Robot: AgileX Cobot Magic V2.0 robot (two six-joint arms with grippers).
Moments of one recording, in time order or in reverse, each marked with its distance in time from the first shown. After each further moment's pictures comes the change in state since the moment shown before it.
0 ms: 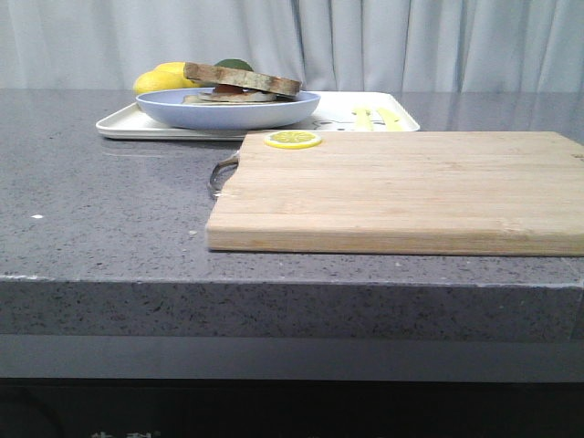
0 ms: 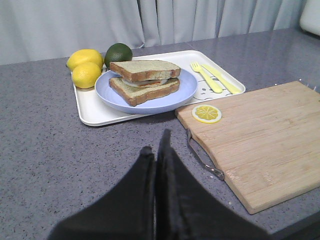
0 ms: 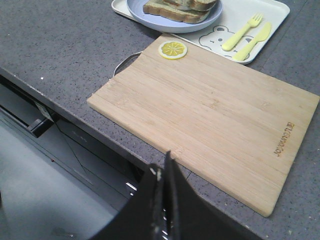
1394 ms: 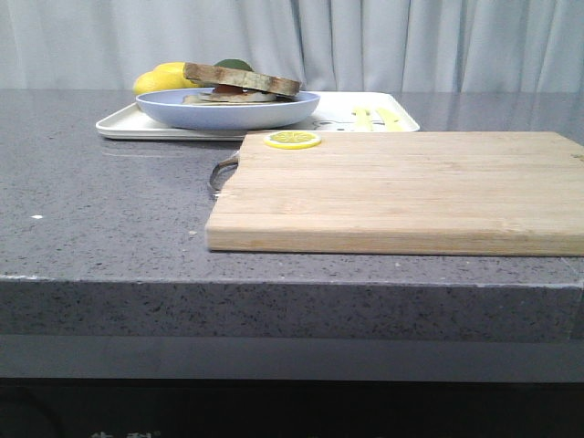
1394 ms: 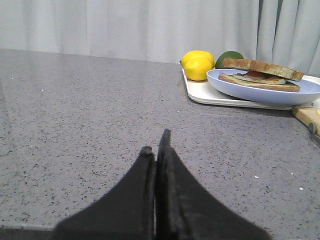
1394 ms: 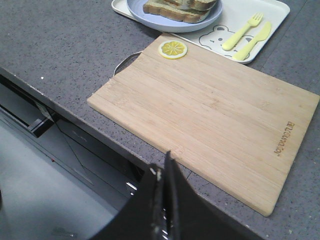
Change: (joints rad) left arm 0.370 -0.509 0.683 -0.063 -0.400 0.001; right arm 0.000 0.000 0.000 0.002 0.000 0.000
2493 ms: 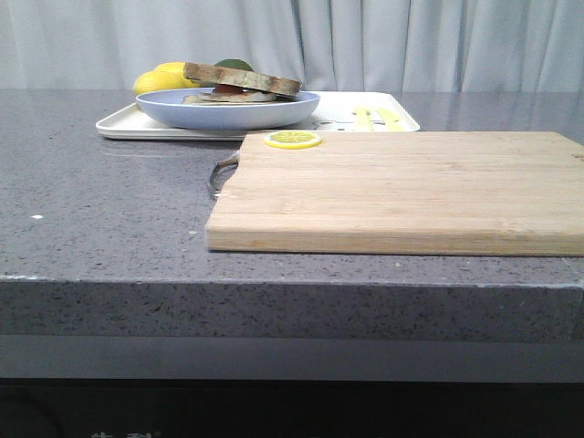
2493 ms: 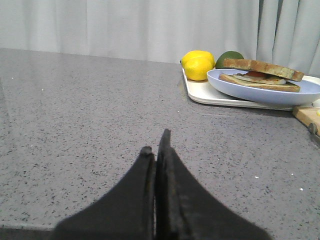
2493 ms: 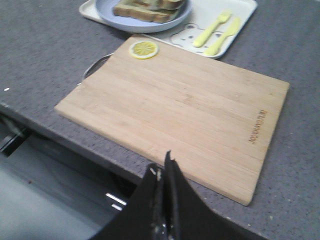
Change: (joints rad) left arm 0.000 0.000 0.000 -0.004 0.000 0.000; right arm -0.148 -0.084 0.131 0.002 -0.092 0.000
